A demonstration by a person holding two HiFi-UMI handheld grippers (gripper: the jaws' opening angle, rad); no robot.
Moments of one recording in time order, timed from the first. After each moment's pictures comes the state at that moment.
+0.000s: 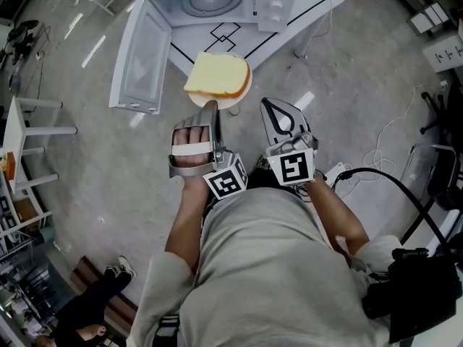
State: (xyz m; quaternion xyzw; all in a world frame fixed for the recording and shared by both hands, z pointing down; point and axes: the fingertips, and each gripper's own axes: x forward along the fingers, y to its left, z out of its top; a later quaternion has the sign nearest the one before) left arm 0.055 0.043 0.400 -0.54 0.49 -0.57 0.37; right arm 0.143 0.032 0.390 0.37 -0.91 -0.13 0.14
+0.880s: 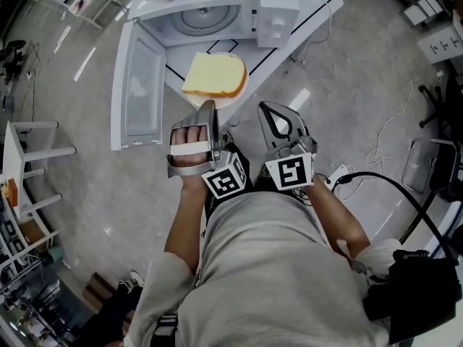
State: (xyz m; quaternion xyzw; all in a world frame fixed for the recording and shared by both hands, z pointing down) left arm 0.025 -0.043 0.417 -0.56 0.47 -0.57 0.38; right arm 0.114 -0.037 0.402 0.39 -0.90 -0.13 0.16
